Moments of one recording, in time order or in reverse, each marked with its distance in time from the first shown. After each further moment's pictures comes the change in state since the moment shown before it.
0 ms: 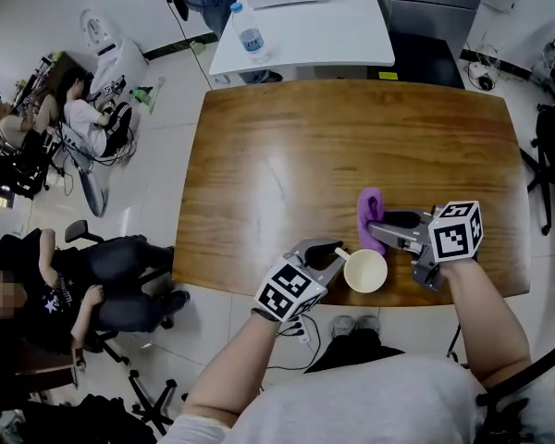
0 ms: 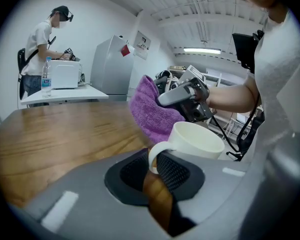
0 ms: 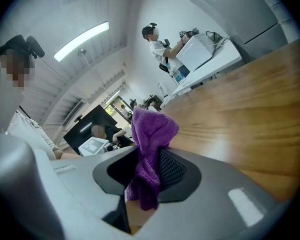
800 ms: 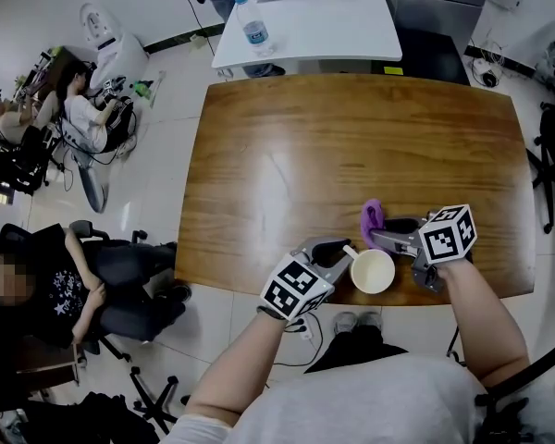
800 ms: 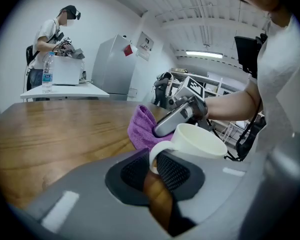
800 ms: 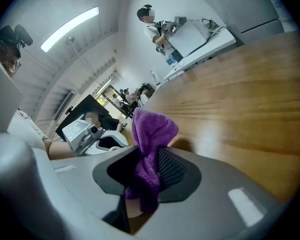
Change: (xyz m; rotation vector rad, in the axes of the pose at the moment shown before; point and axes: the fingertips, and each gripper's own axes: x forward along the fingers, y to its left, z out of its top) left arm 0.000 0.004 0.000 -0.039 -0.015 -0.019; right arm 0.021 -0.036 -0.047 0.030 0.145 -0.093
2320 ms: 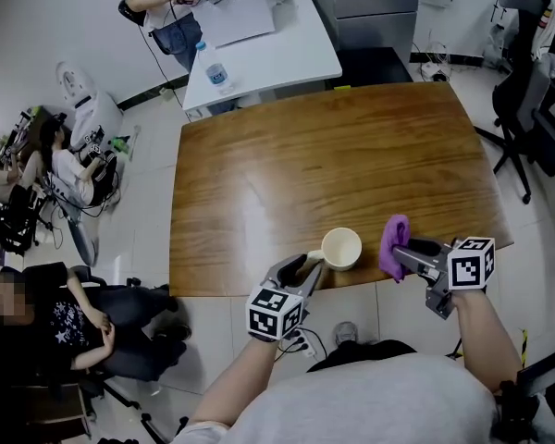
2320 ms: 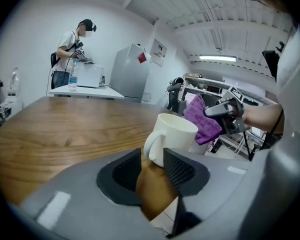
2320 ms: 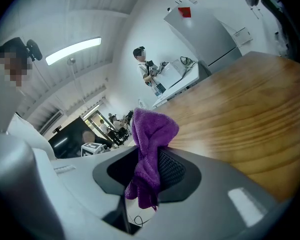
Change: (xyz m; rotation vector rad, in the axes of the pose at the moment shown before) left arm -0.054 -0.040 -0.043 -0.097 -0.085 0.179; right arm -0.133 0.076 -0.077 0.062 -0.364 -0.169
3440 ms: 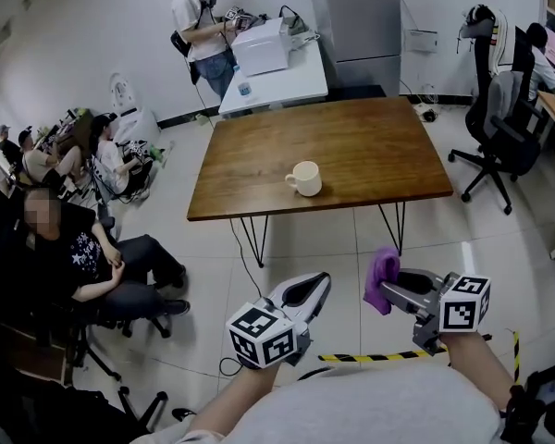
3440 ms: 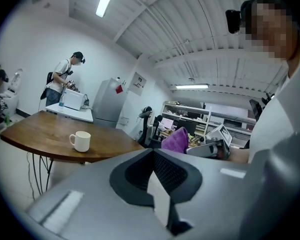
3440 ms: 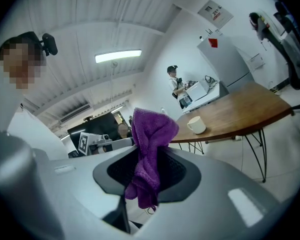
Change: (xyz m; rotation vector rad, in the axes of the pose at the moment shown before) left arm -0.250 -0.399 -0.013 -0.002 -0.313 -0.159; right arm -0.272 0.270 -0.209 -0.210 -0.143 0.151
